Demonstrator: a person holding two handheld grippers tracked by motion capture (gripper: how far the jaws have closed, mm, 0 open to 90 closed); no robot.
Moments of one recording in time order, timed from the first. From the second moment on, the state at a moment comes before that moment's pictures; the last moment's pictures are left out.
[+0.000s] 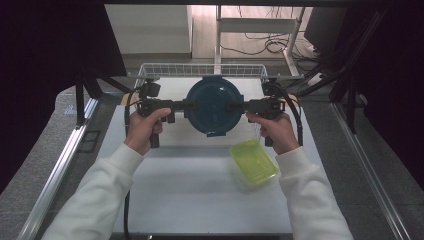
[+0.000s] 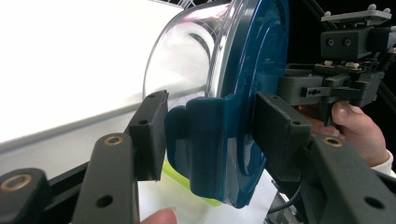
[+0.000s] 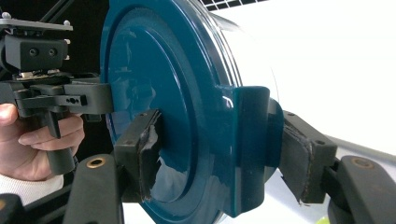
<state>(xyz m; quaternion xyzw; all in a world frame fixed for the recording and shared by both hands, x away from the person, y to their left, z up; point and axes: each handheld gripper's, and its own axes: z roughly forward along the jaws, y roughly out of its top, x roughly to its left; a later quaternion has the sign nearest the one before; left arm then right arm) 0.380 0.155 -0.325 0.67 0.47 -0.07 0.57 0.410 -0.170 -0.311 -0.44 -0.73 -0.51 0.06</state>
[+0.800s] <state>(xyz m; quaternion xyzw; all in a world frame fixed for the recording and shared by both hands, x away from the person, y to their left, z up) 0.447 0.169 -0.284 0.68 0.47 -0.07 0.55 0.473 -0.157 -0.276 -0.46 -0.72 -0.52 0.06</state>
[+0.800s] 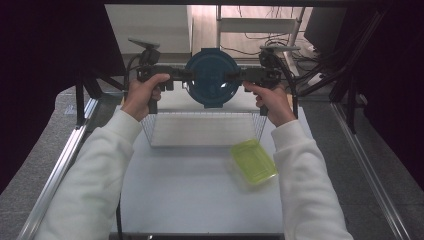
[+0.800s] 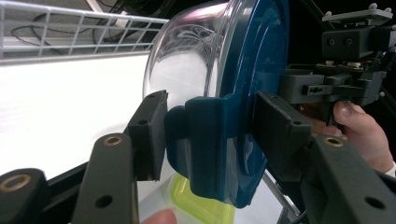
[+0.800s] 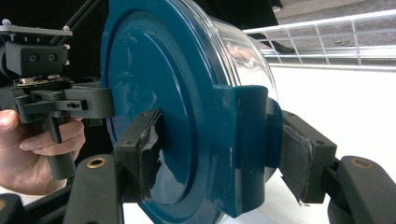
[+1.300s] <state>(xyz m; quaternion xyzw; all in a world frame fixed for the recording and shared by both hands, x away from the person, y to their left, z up) 0.461 0.175 -0.301 0.68 0.48 -0.10 0.55 0.486 -0.149 -0.282 -0.48 -0.72 -0.50 0.07</state>
